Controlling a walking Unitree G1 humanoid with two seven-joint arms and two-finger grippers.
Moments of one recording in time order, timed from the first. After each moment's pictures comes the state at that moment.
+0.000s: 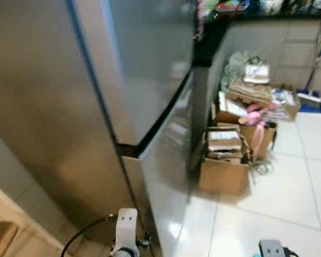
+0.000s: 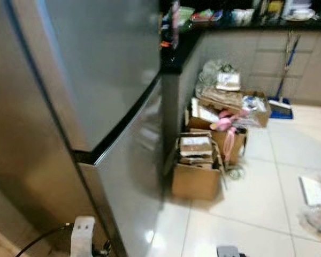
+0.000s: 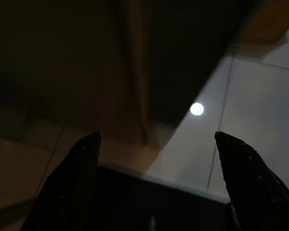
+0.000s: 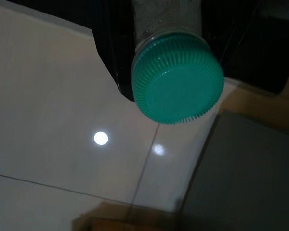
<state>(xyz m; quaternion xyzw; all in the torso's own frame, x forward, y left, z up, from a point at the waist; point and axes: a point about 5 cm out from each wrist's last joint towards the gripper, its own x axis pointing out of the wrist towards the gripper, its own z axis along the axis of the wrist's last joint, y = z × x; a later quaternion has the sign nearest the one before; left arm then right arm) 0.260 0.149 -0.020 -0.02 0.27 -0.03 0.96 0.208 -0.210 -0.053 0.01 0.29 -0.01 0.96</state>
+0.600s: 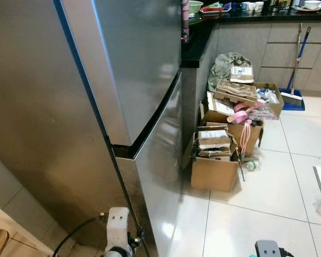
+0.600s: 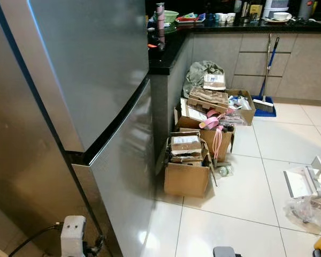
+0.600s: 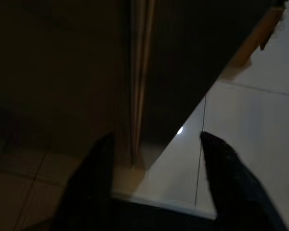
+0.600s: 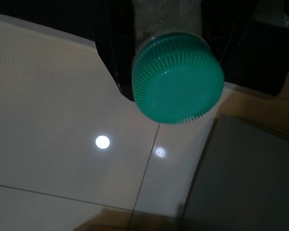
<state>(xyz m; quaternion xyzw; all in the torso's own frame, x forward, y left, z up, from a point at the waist) 0.253 0.172 -0.008 -0.05 0.20 -0.08 0.98 0.207 -0.204 -0.055 0.01 0.30 0.00 0.96</state>
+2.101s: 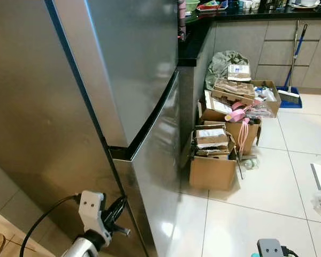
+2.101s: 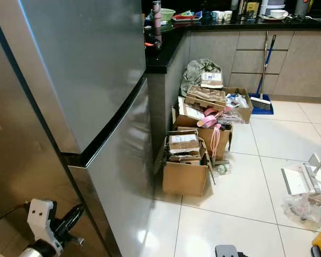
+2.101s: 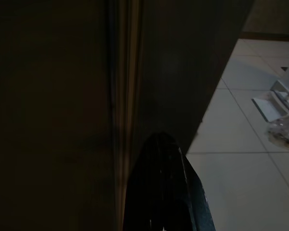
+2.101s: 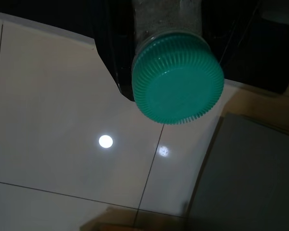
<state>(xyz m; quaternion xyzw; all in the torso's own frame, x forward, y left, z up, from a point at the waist) 0.255 0.202 0.073 -0.04 0.01 -0.18 0.98 0.209 -0.210 -0.052 0.00 0.29 0.00 0.96</state>
